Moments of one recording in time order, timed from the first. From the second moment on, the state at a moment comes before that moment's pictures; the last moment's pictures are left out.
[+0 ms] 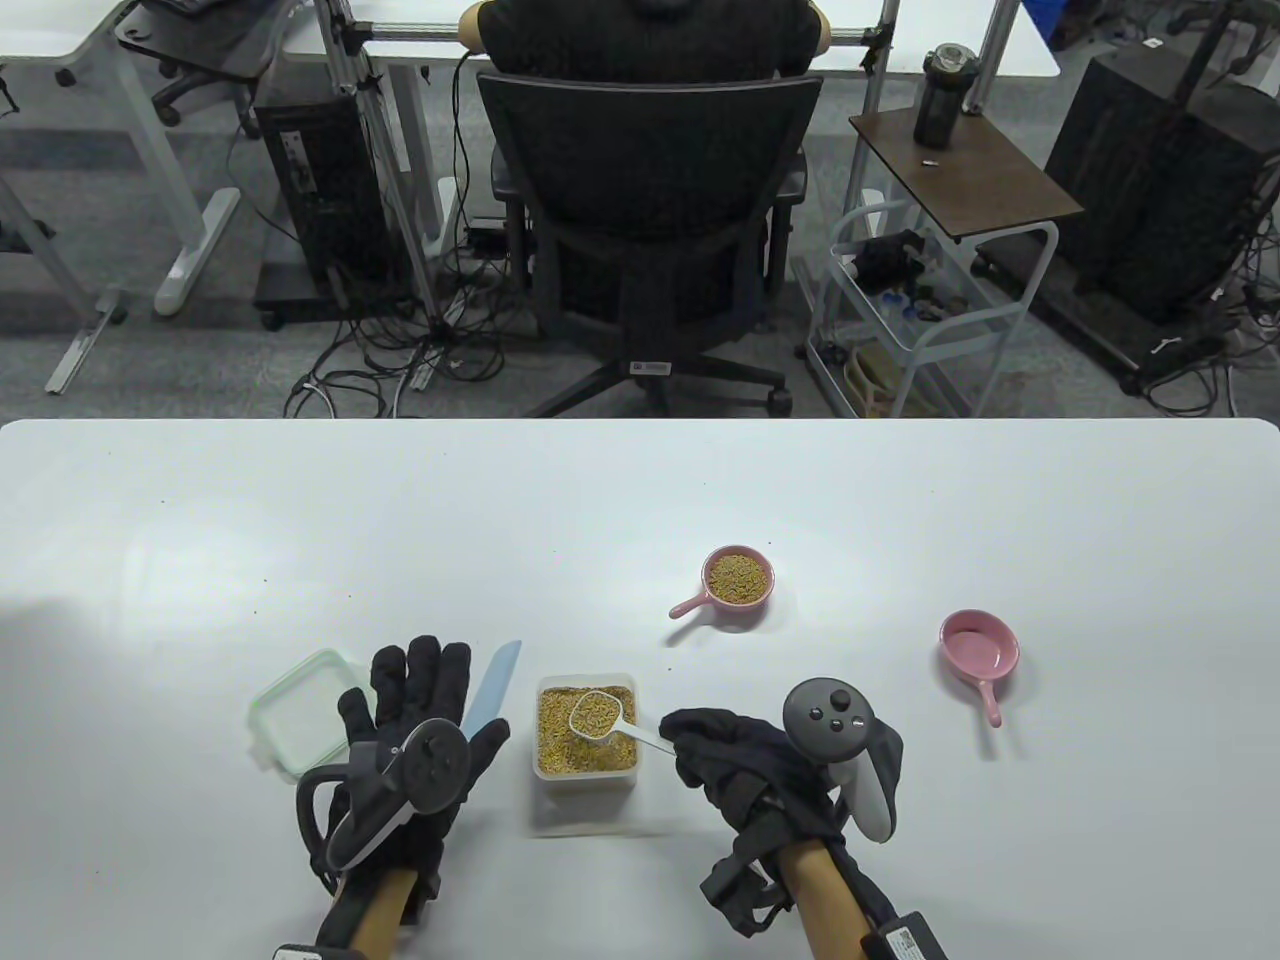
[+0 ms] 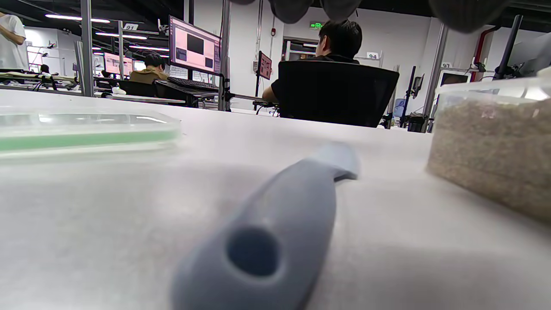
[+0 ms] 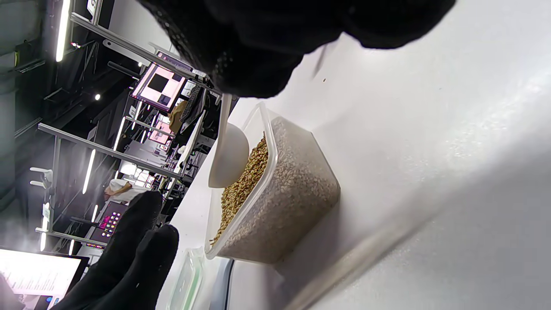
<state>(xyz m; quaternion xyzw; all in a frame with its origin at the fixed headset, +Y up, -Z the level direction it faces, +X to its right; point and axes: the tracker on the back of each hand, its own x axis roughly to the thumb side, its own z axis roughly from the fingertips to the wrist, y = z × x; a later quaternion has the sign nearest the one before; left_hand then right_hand) -0.221 -0.745 -0.278 0.01 0.00 0.05 1.00 0.115 -0.738 -0.289 0.00 0.16 0.85 0.50</state>
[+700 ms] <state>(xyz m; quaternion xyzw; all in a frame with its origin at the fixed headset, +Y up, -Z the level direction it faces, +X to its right) -0.222 -0.745 -0.279 0.01 0.00 0.06 1.00 0.196 -0.705 -0.291 -0.08 0.07 0.81 0.58</state>
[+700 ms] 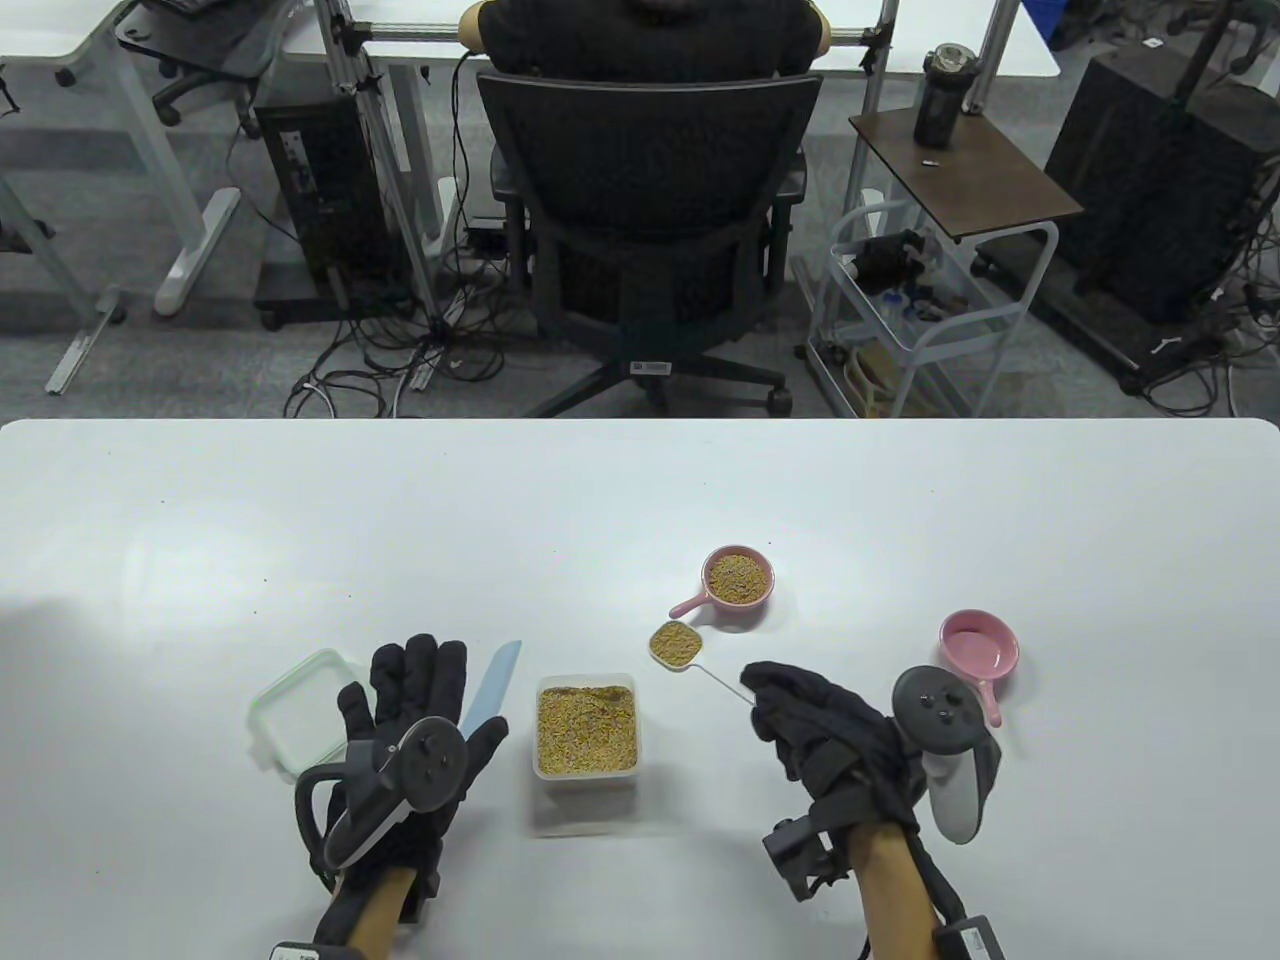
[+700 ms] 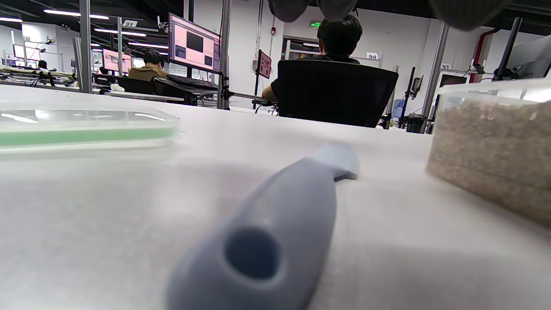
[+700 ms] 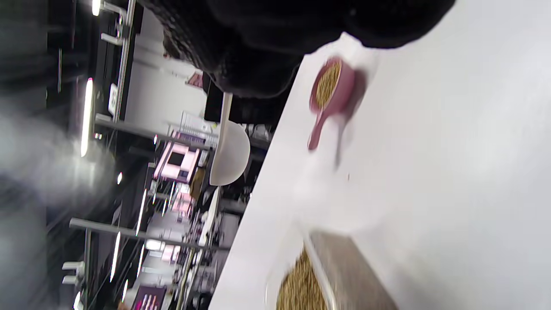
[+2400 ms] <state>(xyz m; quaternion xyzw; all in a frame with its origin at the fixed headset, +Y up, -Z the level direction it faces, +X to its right) -0.224 -0.747 -0.282 0.00 0.00 0.07 1.00 0.294 -0.724 -0.284 -0.42 -0.08 0.88 0.19</state>
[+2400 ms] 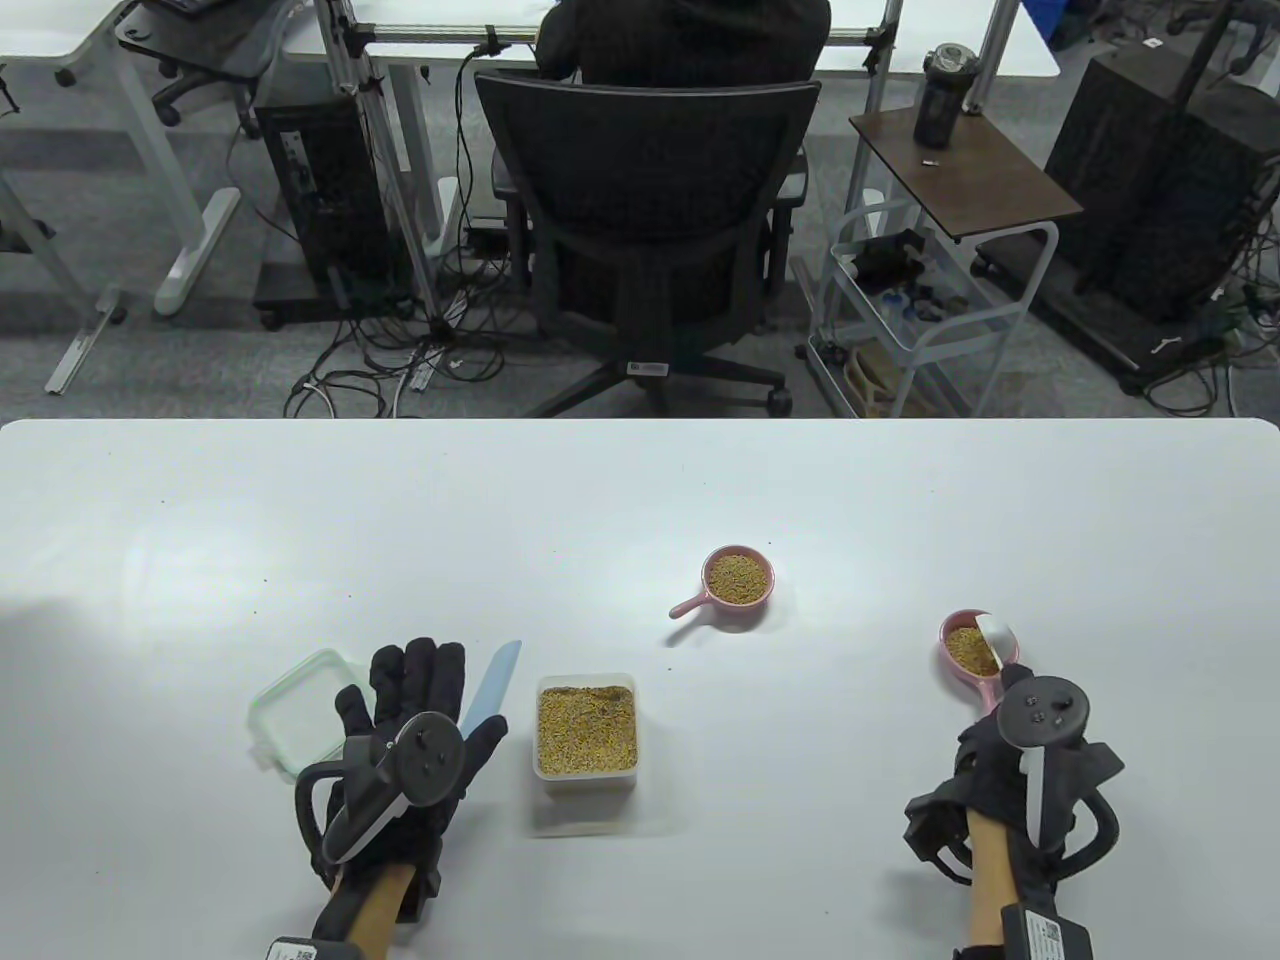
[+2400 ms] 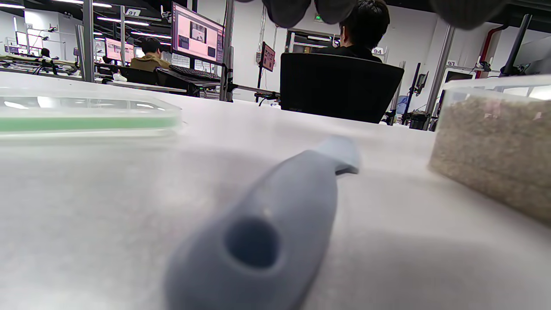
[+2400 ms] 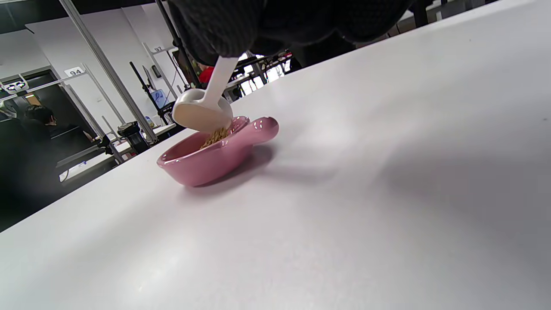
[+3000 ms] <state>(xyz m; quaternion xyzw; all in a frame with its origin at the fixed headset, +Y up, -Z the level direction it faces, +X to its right) -0.208 -0.748 -0.283 -0.01 -0.06 0.12 0.99 0.225 -0.679 -0.274 -0.21 -0.16 0.92 0.30</state>
